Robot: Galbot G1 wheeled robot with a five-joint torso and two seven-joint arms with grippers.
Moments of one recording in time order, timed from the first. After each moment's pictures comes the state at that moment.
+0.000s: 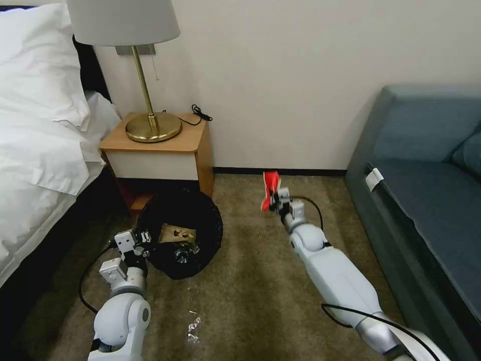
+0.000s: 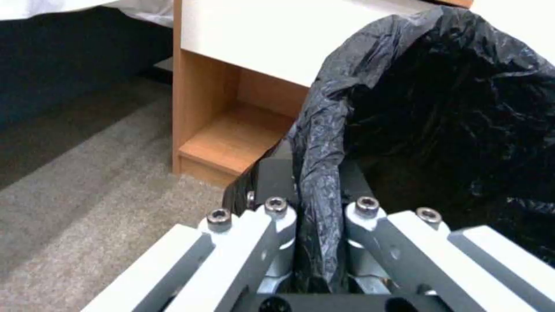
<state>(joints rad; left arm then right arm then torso) 1.39 -1.49 -0.64 -1.97 -0.32 0.21 -0.18 -0.62 1.32 0.02 1.26 0.39 -0.03 0.10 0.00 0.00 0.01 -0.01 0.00</state>
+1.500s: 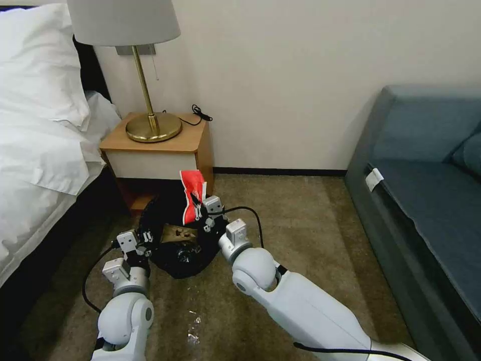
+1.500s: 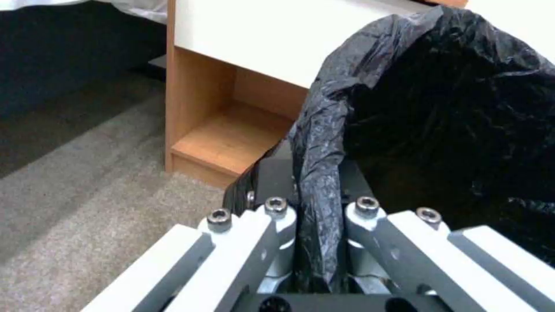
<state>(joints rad) 1.38 -1.51 -0.62 -1.97 -0.31 0.21 -0.18 -0.73 1.31 -0.40 1.69 0.45 -0.10 0.29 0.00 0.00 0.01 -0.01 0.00</state>
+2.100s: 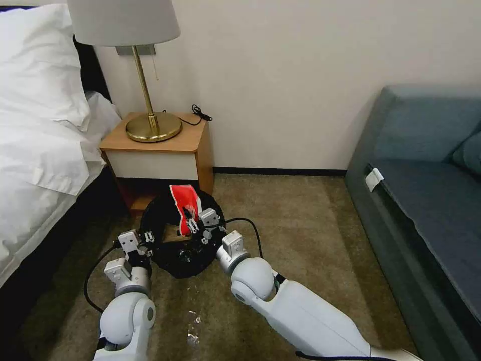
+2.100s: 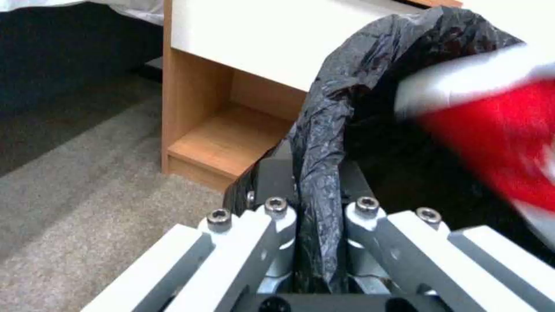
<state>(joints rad) 1.37 -1.52 -0.61 -1.97 -0.31 0.21 -0.19 -0.74 1.31 -0.42 1.67 0.41 -0.09 0.26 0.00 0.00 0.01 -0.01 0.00</state>
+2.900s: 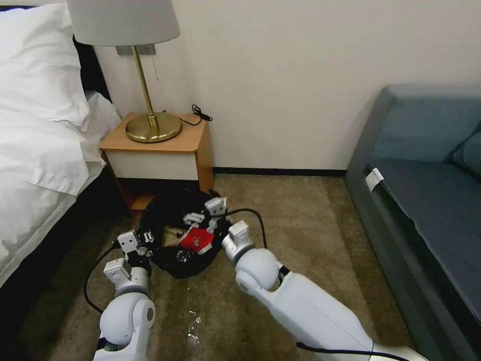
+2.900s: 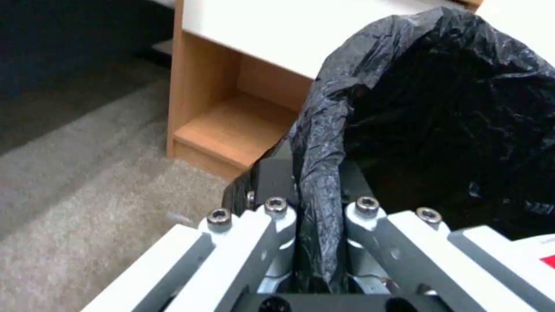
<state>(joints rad) 1.37 -1.51 -0.62 -1.95 -0.38 0.21 -0.22 -0.72 1.30 -0.24 1.70 0.42 -0.09 0.26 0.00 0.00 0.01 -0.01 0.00</state>
